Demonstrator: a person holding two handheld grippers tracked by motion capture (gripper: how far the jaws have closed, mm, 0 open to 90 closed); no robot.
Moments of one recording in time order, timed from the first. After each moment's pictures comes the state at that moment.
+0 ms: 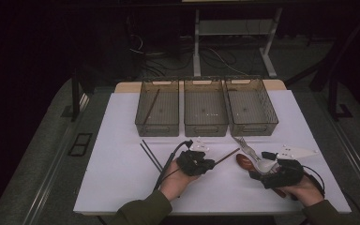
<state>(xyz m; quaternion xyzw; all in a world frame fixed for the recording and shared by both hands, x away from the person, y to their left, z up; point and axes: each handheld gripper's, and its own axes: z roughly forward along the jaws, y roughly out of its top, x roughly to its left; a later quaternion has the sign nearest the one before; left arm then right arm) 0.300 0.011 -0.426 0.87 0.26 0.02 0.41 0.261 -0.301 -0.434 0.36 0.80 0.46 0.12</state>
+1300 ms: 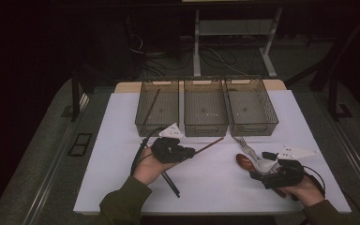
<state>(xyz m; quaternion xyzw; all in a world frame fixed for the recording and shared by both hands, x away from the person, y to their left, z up) 0.321 0.079 -0.385 0.87 0.23 0.02 0.43 0.260 -0.302 -0.434 0.36 0.80 0.46 0.12</state>
